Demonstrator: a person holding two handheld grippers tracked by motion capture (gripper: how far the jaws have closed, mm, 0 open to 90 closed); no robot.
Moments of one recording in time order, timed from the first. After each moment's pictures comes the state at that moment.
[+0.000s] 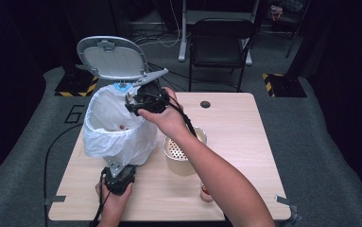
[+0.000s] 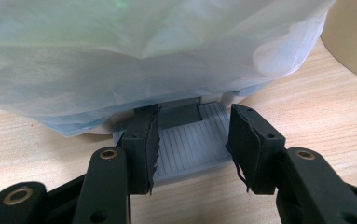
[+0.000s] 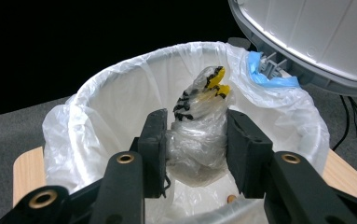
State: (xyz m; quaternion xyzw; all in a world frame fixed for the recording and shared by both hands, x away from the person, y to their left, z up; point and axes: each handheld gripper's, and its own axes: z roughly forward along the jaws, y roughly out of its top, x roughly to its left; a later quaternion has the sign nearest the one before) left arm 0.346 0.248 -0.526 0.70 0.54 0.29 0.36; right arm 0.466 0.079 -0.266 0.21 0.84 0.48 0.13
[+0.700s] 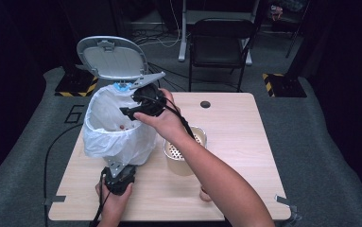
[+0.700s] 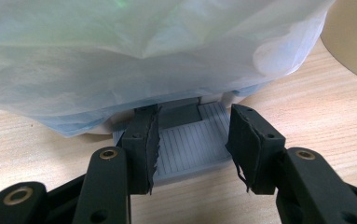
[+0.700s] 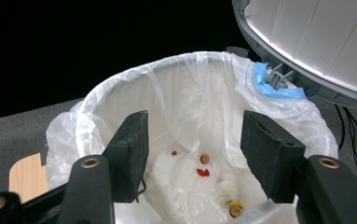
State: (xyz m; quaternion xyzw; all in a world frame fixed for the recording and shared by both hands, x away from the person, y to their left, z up) left arm 0.346 0.248 -0.527 0.70 0.54 0.29 0.37; right arm 0.457 0.081 -0.266 0.20 0.84 0.49 0.14
